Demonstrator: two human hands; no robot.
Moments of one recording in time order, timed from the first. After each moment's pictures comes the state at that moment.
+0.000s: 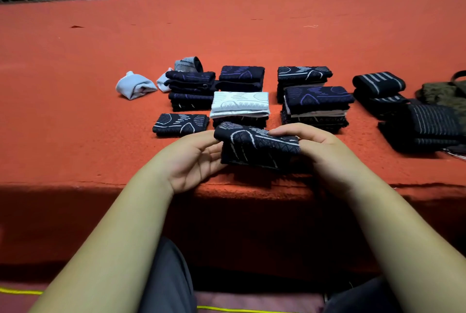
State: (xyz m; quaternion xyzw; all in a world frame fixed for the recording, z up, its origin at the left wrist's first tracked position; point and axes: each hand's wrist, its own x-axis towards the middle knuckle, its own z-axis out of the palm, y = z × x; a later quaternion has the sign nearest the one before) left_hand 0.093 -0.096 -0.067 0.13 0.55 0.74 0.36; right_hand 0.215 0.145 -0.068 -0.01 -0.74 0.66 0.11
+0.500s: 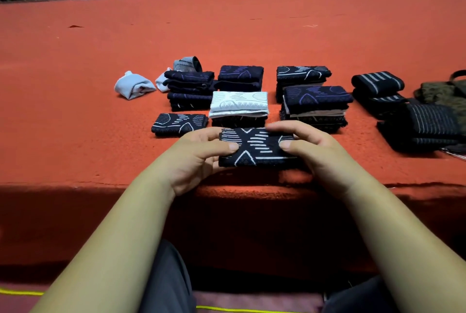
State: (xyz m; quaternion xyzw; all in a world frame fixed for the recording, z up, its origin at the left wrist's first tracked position) left_hand 0.101 -0.097 -0.066 0.20 0.60 0.70 0.32; right_hand 0.216 0.146 -0.072 0.01 -0.73 0.68 0.09
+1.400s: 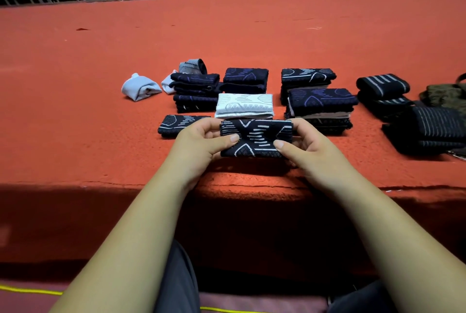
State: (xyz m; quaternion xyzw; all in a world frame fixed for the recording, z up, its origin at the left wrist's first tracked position) left_hand 0.096 -0.093 -0.067 0.17 0.69 0.69 0.14; right_hand 0.201 0.133 -0.080 0.01 -0.77 0.62 0.13
